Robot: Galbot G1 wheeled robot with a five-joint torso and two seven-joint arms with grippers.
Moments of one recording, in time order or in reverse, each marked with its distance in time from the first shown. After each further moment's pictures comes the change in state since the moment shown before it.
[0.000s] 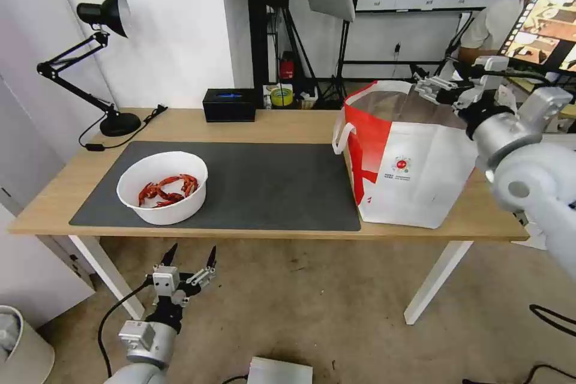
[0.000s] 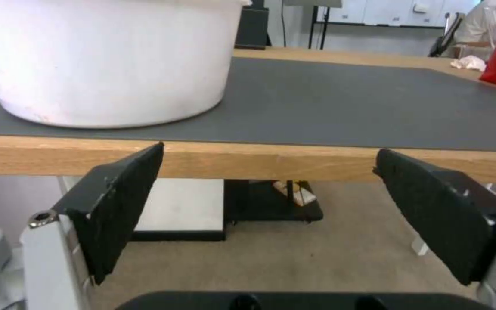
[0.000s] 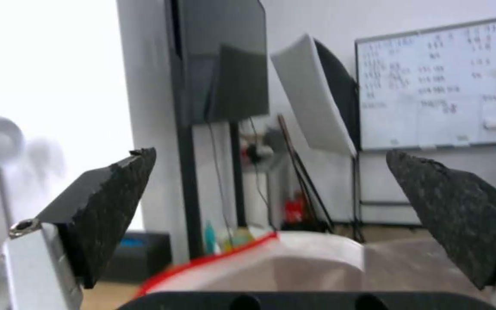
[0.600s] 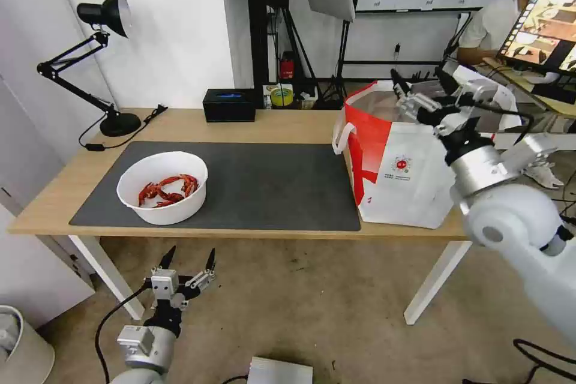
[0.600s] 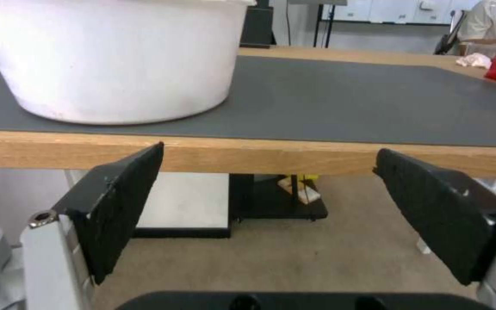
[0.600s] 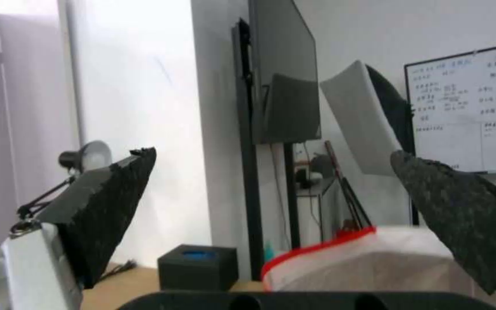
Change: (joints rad) left arm 0.024 -0.021 -0.010 -0.018 0.021 0.000 0.000; right arm -0.218 0.082 0.034 0.161 -0.131 0.132 -0.036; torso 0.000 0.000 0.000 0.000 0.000
